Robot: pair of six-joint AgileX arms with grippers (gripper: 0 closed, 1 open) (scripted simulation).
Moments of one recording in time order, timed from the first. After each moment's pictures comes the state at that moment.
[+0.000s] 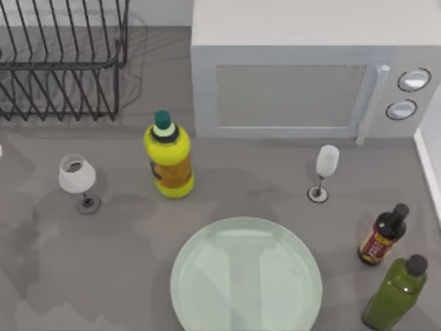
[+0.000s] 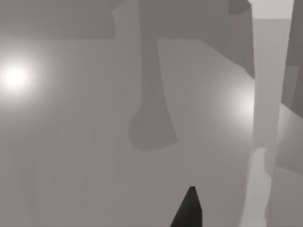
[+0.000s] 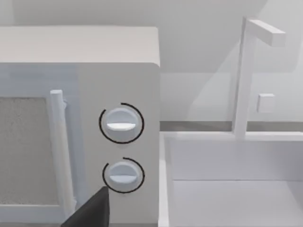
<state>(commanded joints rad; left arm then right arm) 0.32 1.68 1.24 -1.12 0.02 1.05 0.00 0.00 0.00 0.00 0.00 0.00</state>
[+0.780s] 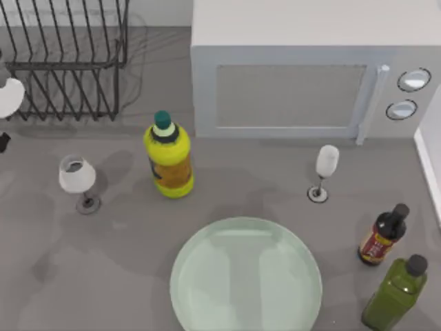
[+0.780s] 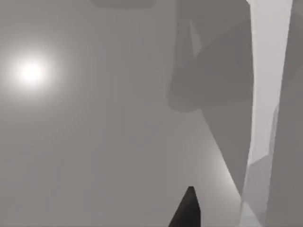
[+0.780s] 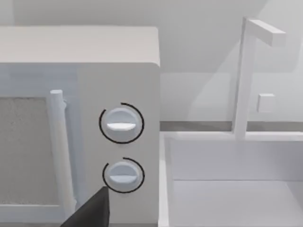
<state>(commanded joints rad) 0.07 1.65 1.35 -1.12 -0.04 0.49 0.00 0.00 0.00 0.00 0.00 0.00</state>
